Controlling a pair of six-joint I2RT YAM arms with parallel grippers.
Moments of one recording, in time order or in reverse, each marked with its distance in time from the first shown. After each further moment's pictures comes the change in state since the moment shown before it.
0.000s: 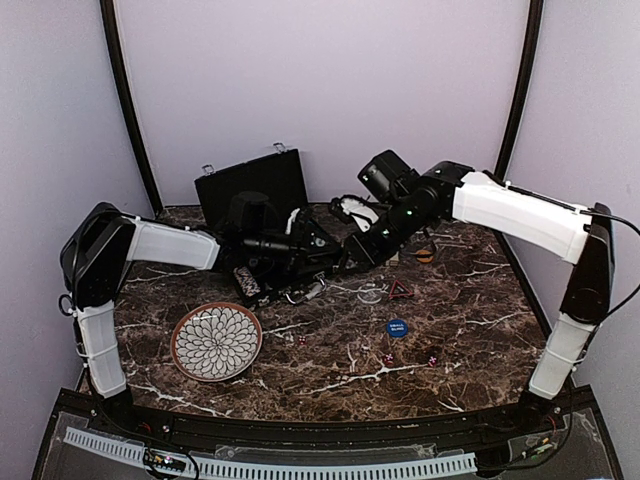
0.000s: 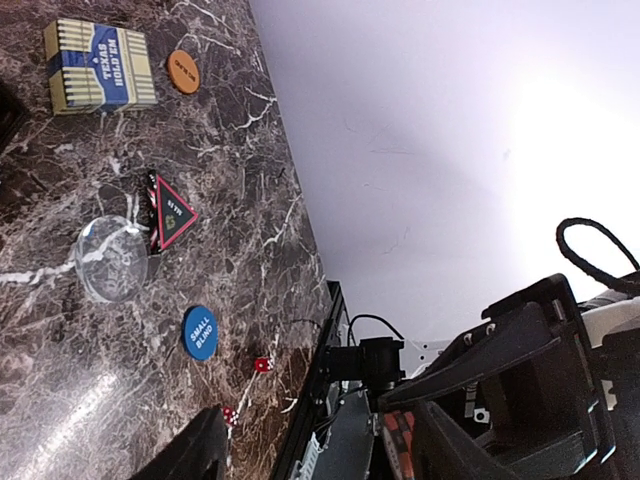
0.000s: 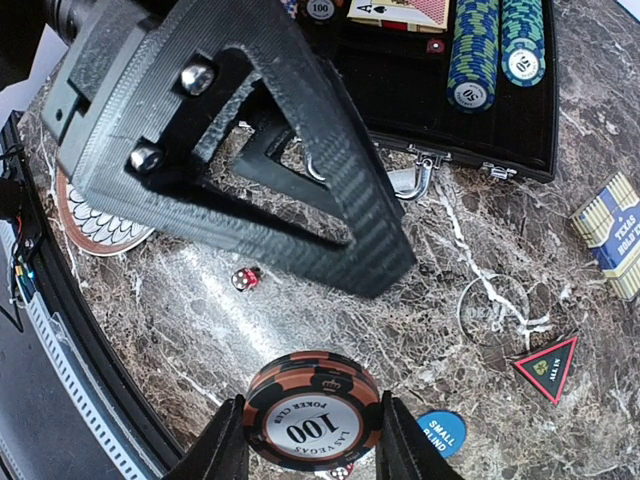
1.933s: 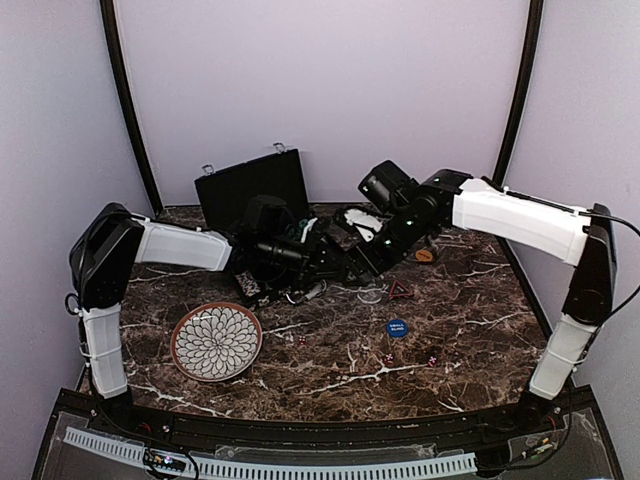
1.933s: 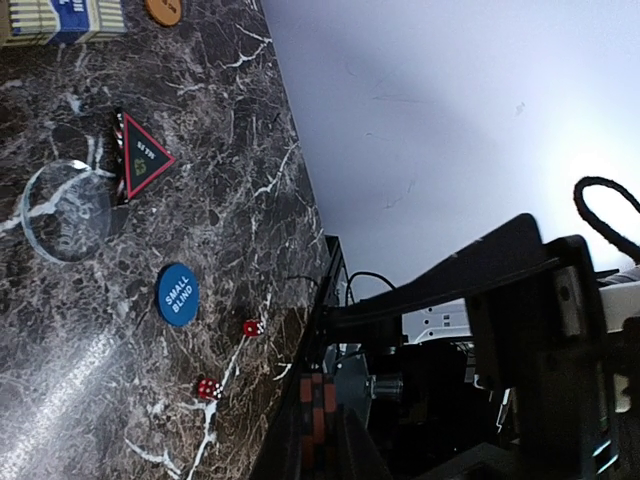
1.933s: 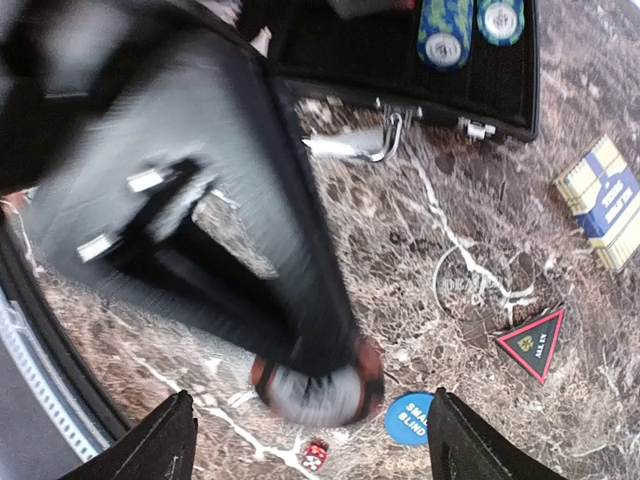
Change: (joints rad) left arm -0.065 0.044 0.075 -0.093 0.056 0.016; right arm 0.004 0.002 -0.061 -0.006 0.085 -0.017
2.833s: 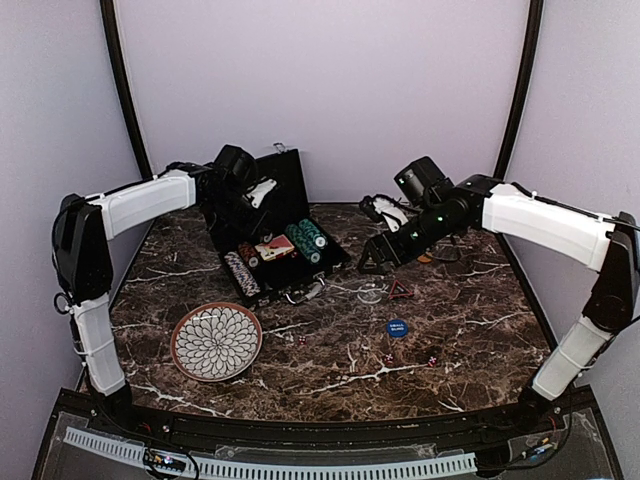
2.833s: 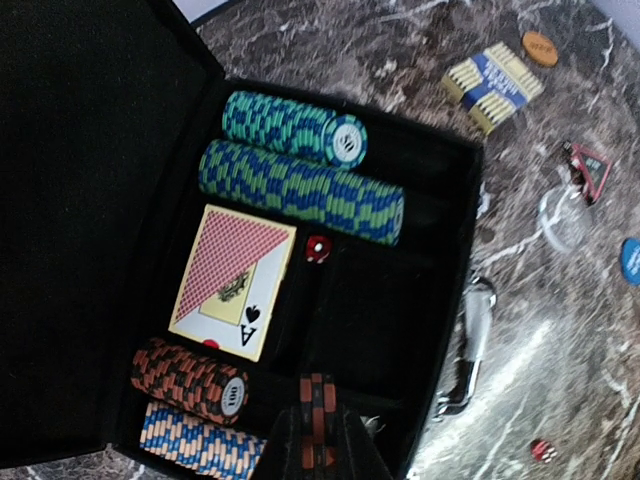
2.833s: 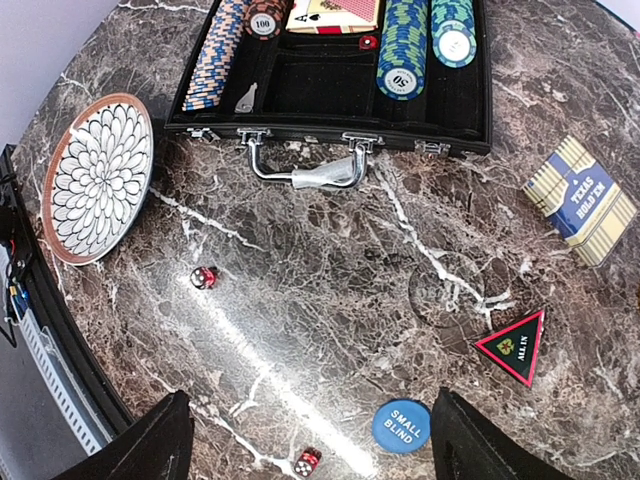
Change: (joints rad) left arm 0.208 -0.064 0.409 -0.985 -0.752 1.152; right arm -0.132 -0.152 -0.176 0.154 -0.132 0.000
